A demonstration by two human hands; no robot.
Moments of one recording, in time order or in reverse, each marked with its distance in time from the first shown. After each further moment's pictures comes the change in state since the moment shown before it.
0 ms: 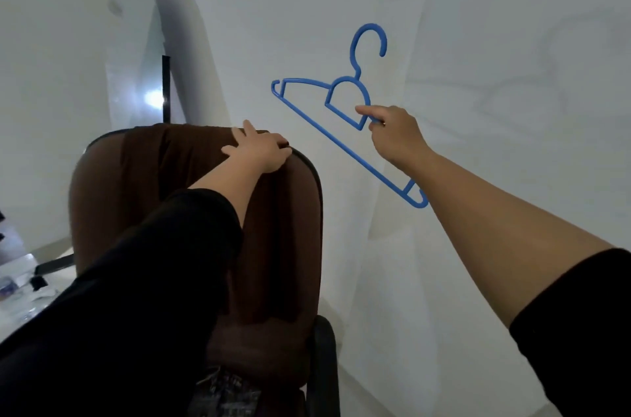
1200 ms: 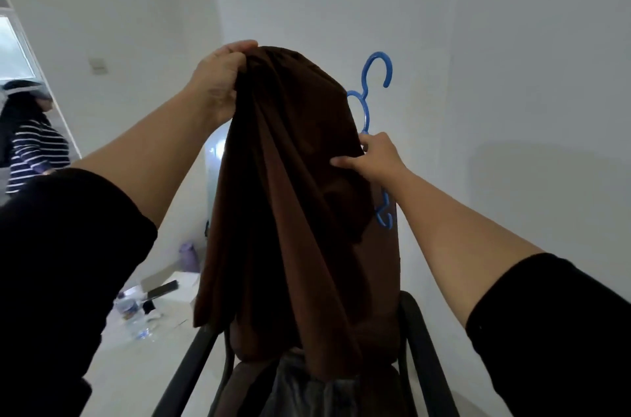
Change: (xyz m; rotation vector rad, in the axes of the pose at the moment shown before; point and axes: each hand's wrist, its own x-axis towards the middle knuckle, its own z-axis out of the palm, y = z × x) left_hand -0.231 -0.170 -0.230 -1.529 0.255 0.323; right_hand -0.167 -0.195 0.046 0.359 -0.075 0.015
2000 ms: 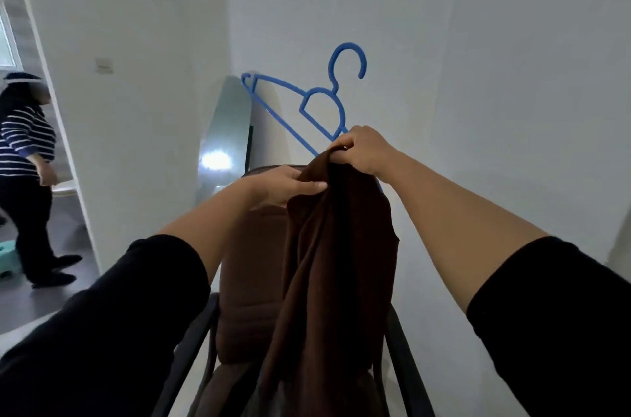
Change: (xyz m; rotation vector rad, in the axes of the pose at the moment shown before) left_hand -0.107 -0.052 -0.024 0.722 -0.578 -0.324; right_hand -0.065 -0.105 -0.004 -0.380 -0.125 -0.204
